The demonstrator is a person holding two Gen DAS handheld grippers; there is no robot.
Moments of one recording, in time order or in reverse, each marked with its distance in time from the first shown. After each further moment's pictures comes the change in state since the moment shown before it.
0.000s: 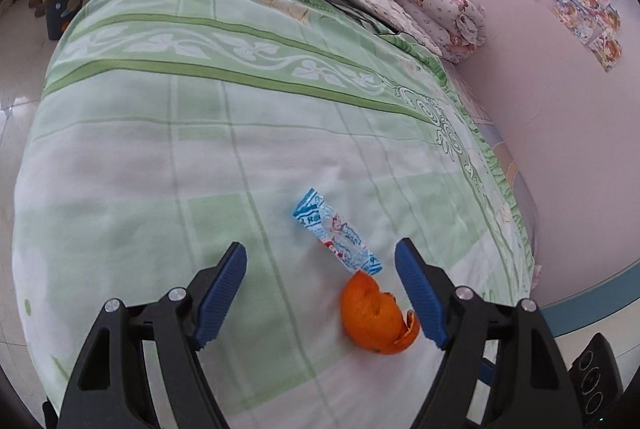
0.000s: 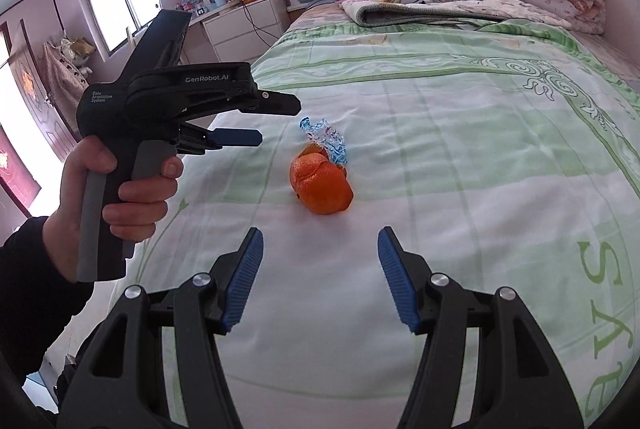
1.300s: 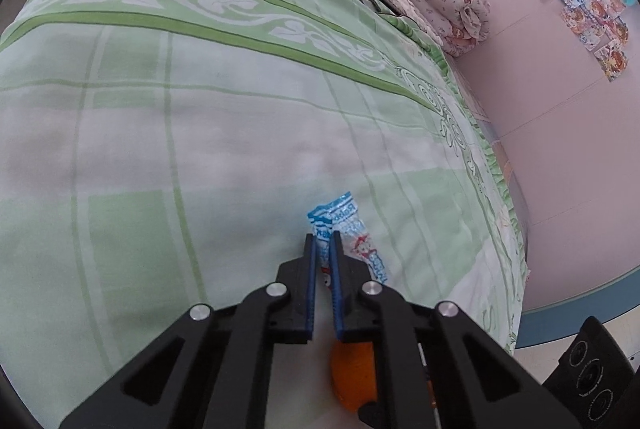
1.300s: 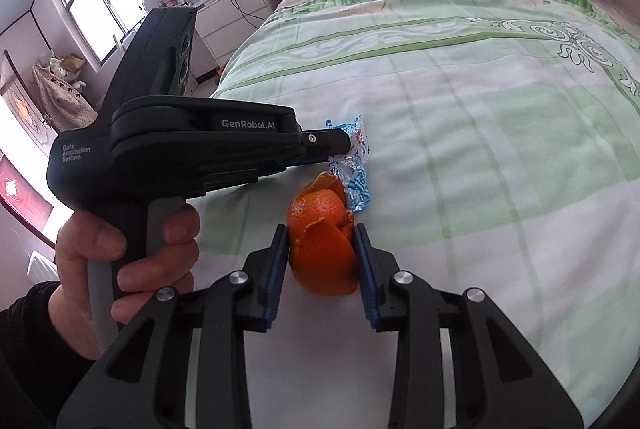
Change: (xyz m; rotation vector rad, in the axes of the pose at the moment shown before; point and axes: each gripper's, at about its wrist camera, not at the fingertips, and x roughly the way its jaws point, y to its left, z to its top) left arm 0.067 -0.012 0.006 -0.024 0.047 -0.035; right arm 0.071 -0.012 0.032 0.097 0.086 0.041
